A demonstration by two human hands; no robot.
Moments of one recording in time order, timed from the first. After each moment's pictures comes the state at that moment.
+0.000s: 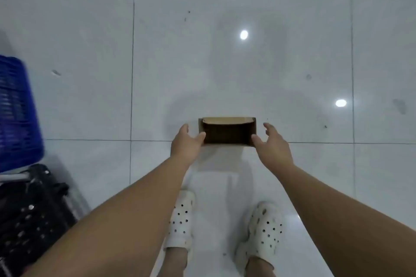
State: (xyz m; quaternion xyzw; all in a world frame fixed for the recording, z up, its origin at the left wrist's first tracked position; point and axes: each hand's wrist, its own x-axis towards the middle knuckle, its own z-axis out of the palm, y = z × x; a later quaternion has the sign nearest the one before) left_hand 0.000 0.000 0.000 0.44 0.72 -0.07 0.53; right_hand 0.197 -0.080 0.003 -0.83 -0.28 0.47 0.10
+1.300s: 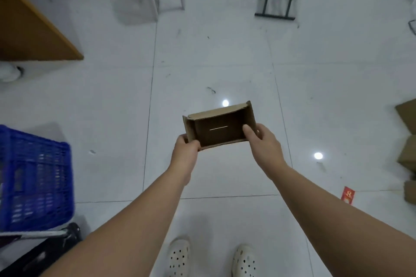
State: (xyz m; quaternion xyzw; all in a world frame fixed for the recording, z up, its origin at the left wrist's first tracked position) left_hand 0.075 0.101 0.342 0.34 0.68 0.16 0.62; right_hand 0.245 0.037 0.351 -0.80 -0.29 0.41 0.34
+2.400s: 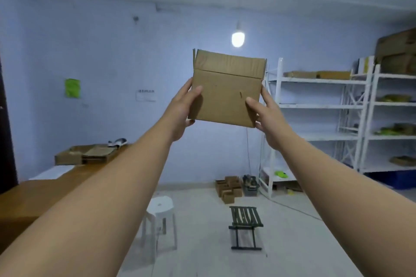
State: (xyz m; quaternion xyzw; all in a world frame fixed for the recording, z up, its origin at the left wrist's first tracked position) left_hand 0.025 0.139 1.145 0.70 0.15 0.48 0.52; right_hand 0.223 0.049 1.129 -0.49 -0.55 0.14 0.67
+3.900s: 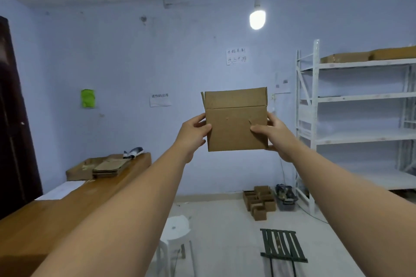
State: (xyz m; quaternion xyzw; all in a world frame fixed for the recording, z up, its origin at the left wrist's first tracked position) left_hand 0.223 0.413 1.095 0.68 0.30 0.49 0.45; right_hand 0.437 0.345 1.082 -0.52 -0.52 0.26 0.62
